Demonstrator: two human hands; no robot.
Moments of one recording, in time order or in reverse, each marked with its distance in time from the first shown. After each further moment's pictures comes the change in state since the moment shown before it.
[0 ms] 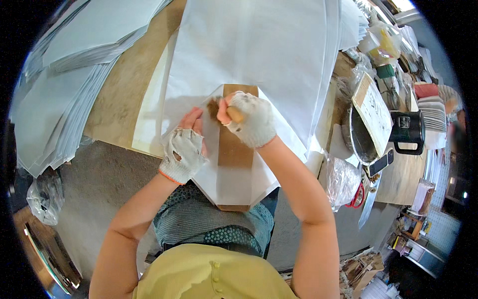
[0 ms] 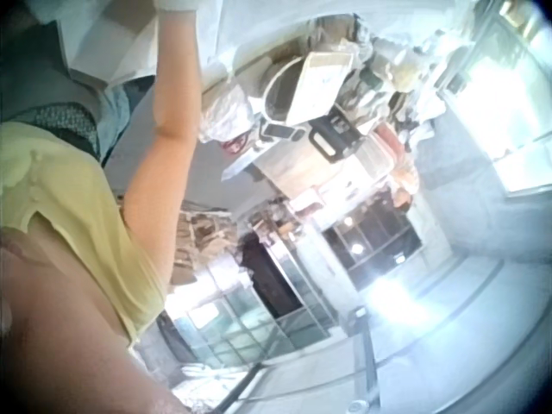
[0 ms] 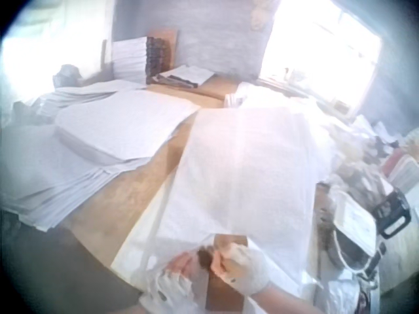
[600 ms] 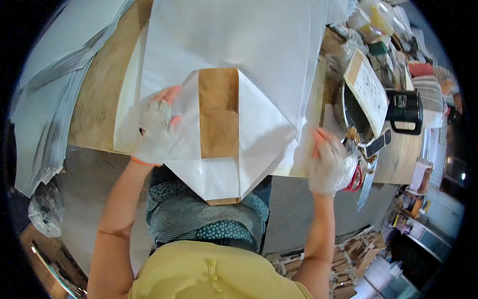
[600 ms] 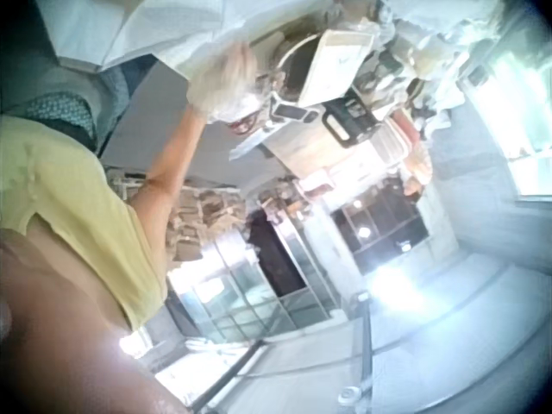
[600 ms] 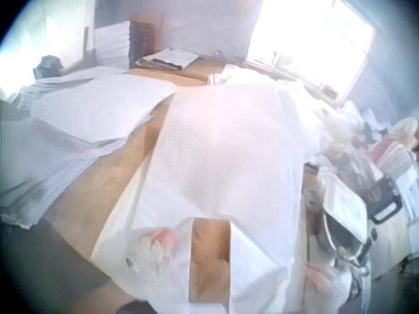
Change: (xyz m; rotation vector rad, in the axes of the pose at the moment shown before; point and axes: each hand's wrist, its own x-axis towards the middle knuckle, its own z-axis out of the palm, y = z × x) left_hand 0.034 -0.006 -0.020 -0.043 -0.120 -0.178; right_hand -0.154 0.018 -0.137 -0.541 -0.040 0.465
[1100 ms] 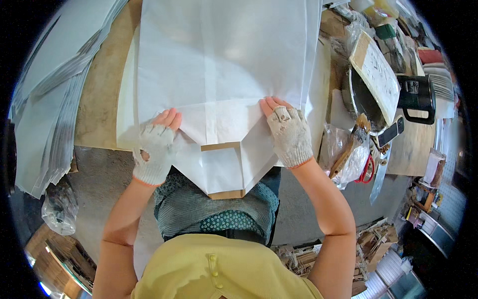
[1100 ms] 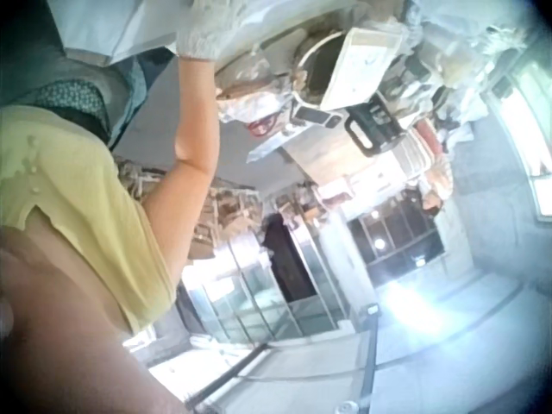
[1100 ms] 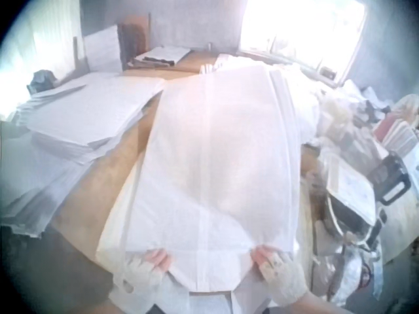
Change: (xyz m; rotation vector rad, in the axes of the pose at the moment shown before) left_hand -0.041 0.018 -0.015 0.238 -0.096 0.143; right_hand 0.027 -0.045 0.063 0.005 -0.339 -0.319
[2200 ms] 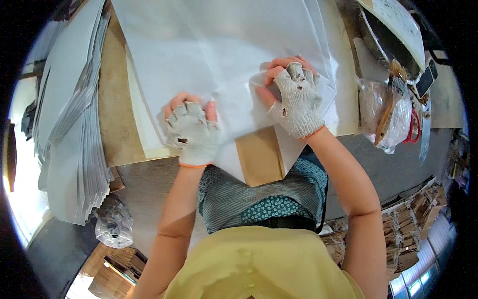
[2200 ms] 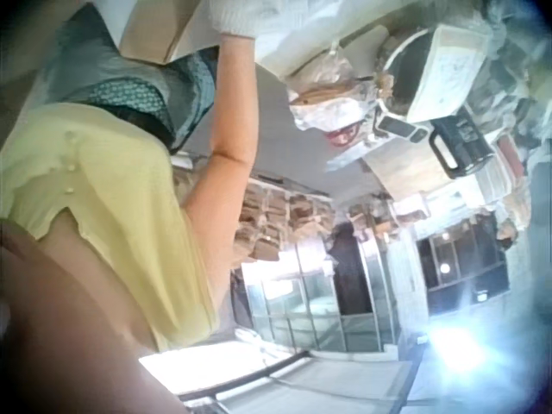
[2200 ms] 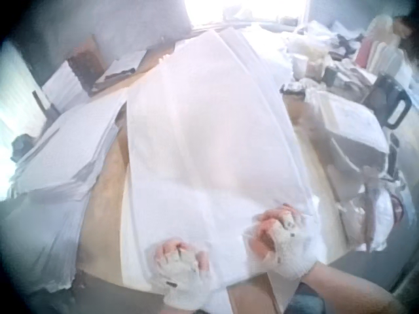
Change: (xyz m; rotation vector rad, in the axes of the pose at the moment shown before) left_hand 0.037 0.023 0.036 0.130 0.161 -0.097; right_hand 0.025 -0.039 0.016 0.438 0.477 0.264
